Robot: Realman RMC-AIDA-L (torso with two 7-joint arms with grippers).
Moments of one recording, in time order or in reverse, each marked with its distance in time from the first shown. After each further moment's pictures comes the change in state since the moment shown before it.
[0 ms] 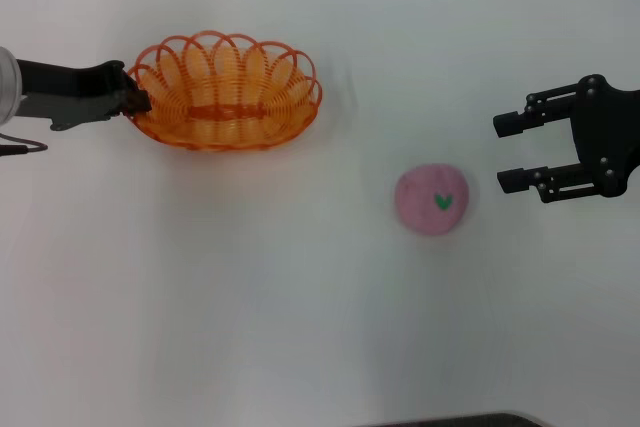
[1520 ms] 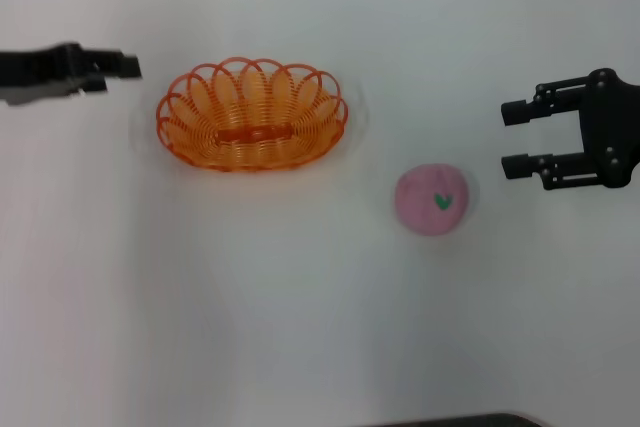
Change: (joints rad) left arm 0.156 0.014 -0.021 0.241 -0.229 0.175 0.206; right arm -0.014 0.007 0.069 0.011 0.002 -0.001 0.023
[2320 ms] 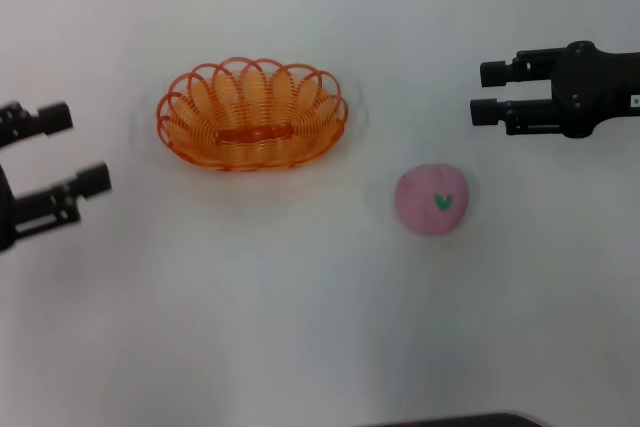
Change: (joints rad) left arm 0.280 -0.006 -0.218 -0.106 -0.456 0.412 1.209; right arm 0.031 0.054 0.080 0.002 0.015 0.080 0.245
